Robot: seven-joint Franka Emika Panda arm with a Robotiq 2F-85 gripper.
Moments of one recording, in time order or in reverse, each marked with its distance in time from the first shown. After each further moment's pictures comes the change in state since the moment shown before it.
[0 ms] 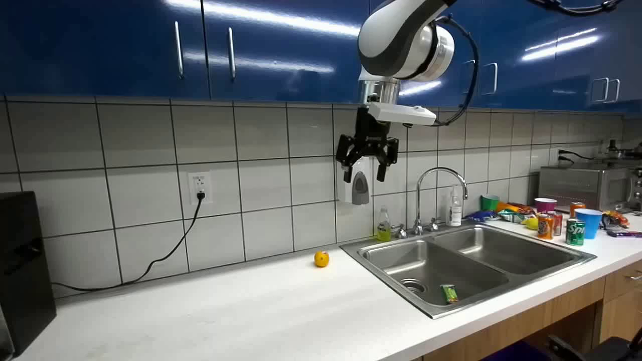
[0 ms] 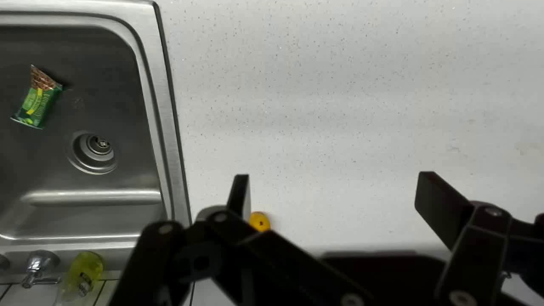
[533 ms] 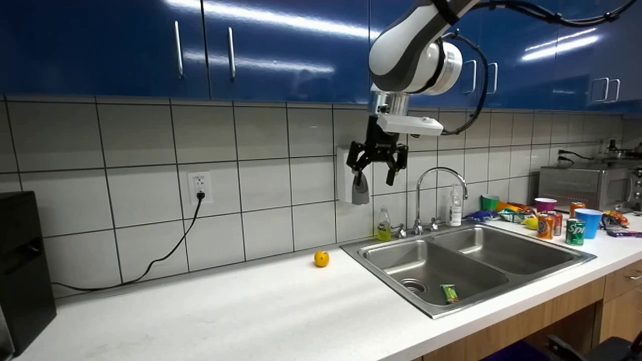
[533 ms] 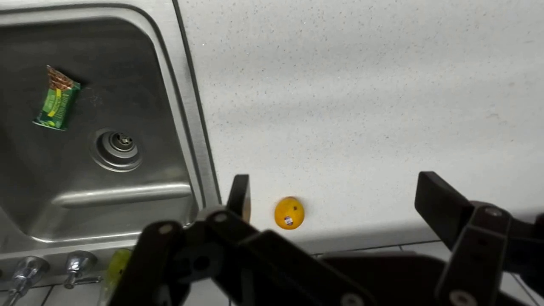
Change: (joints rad) arm -0.041 0.025 -0.044 -0.037 -0.014 0.104 0.013
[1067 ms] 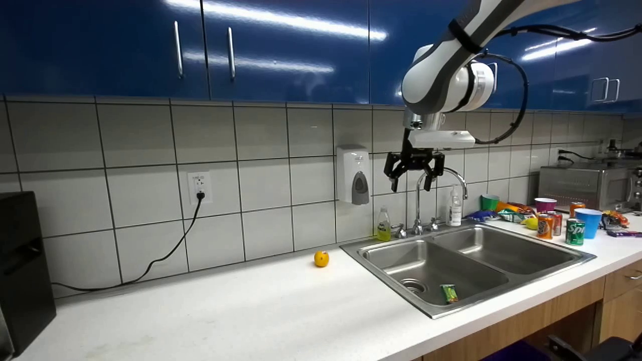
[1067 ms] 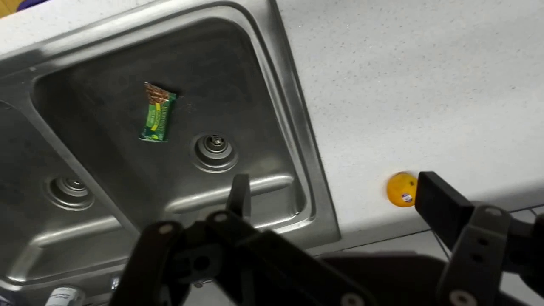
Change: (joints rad) arm -0.141 0.001 -0.074 -0.085 -0.120 0.110 0.089
